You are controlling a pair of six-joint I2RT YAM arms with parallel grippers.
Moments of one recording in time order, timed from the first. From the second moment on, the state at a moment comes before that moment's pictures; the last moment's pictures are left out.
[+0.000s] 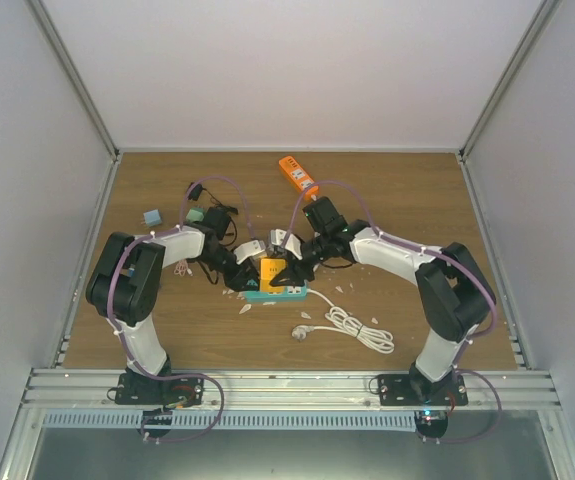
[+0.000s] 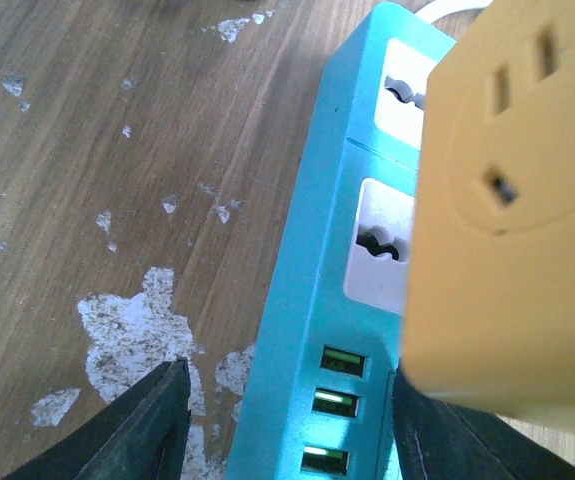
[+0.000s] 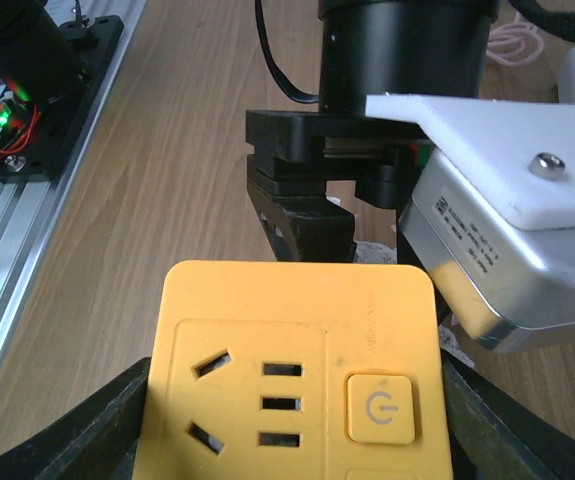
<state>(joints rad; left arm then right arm) -0.32 1.81 0.98 -0.58 0.74 0.74 0.65 1.76 1.14 -0.35 -0.84 -0.65</state>
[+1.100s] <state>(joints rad) -0.27 1.60 1.11 -0.62 0.66 0.69 0.34 1.71 1.24 -0.33 -1.00 -0.35</state>
